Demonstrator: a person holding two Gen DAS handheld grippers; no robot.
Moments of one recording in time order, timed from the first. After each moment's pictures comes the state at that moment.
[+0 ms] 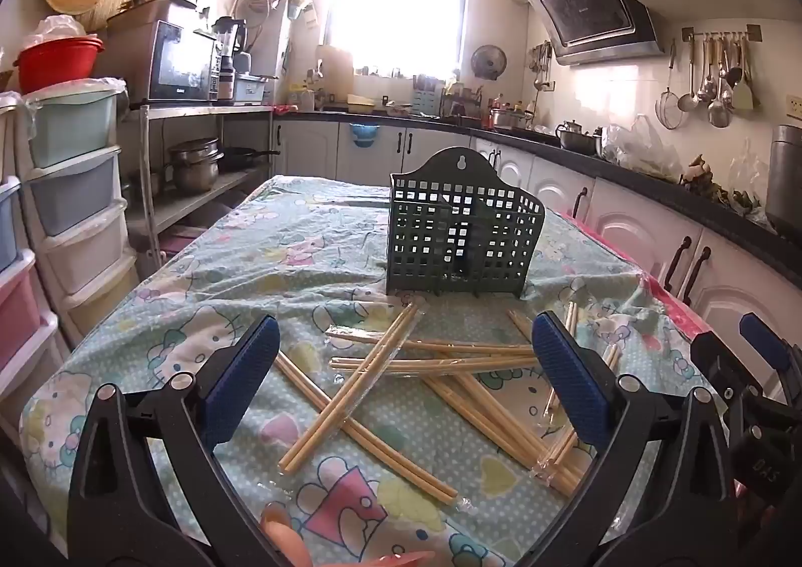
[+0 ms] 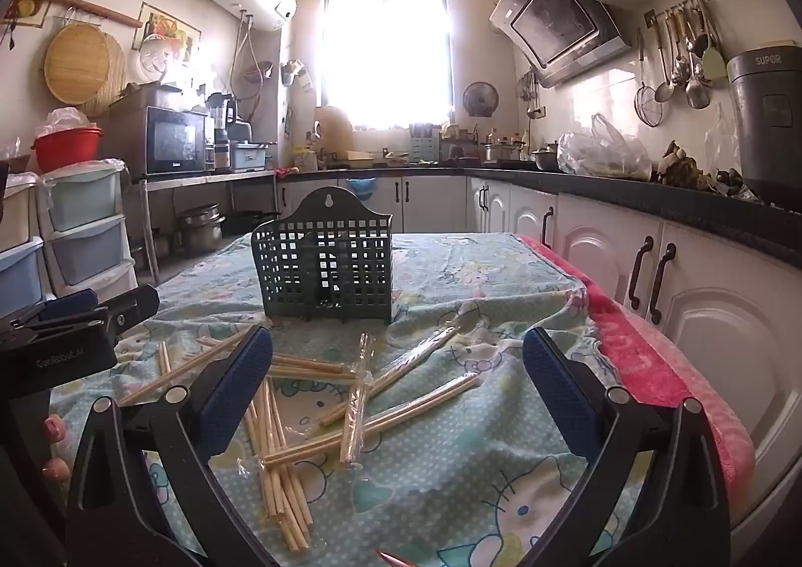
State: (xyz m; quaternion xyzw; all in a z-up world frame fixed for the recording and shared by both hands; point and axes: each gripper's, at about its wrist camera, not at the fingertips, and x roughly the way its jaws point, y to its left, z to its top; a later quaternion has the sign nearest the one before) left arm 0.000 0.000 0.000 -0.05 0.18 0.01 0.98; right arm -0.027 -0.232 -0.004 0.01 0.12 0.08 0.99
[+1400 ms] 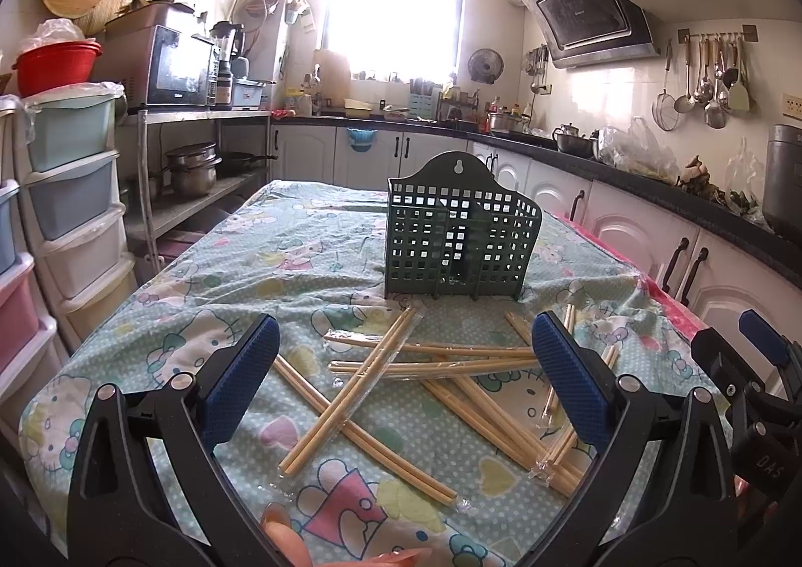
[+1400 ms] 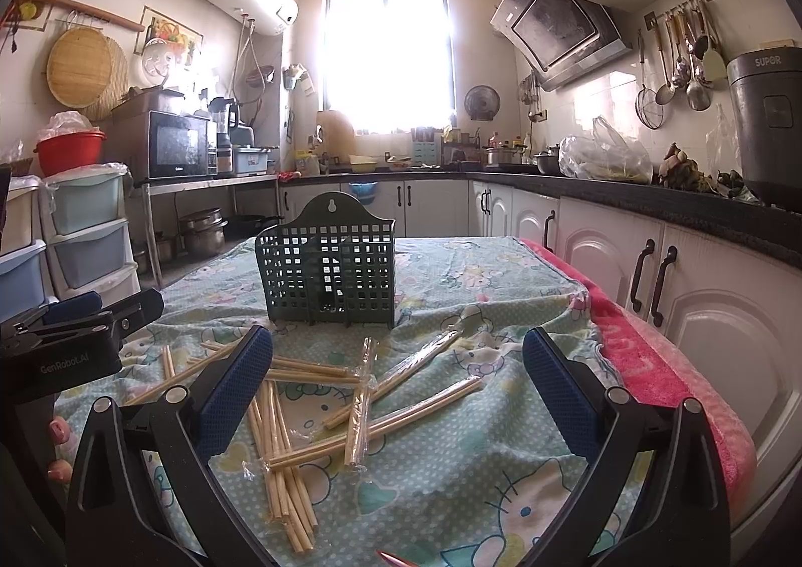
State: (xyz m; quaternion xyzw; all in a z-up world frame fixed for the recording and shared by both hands) left arm -0.002 -0.003 0.005 -0.05 0.18 0.01 0.98; right arm -0.029 -0.228 0.001 0.01 0.12 0.08 0.99
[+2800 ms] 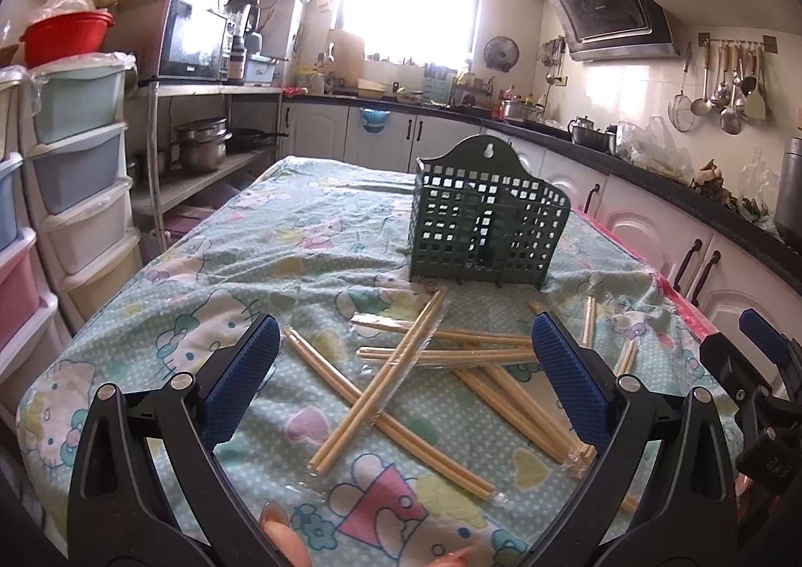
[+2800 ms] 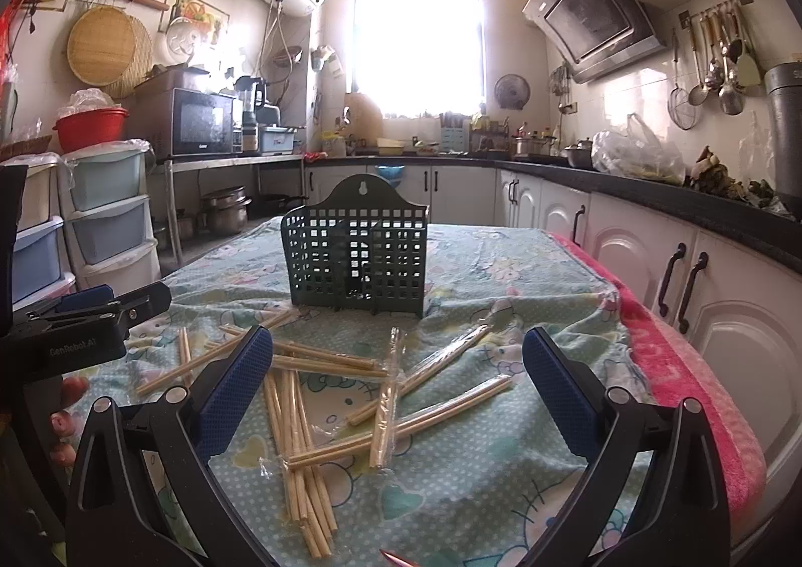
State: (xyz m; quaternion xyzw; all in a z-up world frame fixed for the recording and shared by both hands) left arm 0.009 0.026 -0.008 -0.07 0.21 0.02 0.98; right arm -0.013 -0.215 -0.002 -0.01 0.14 0.12 0.98
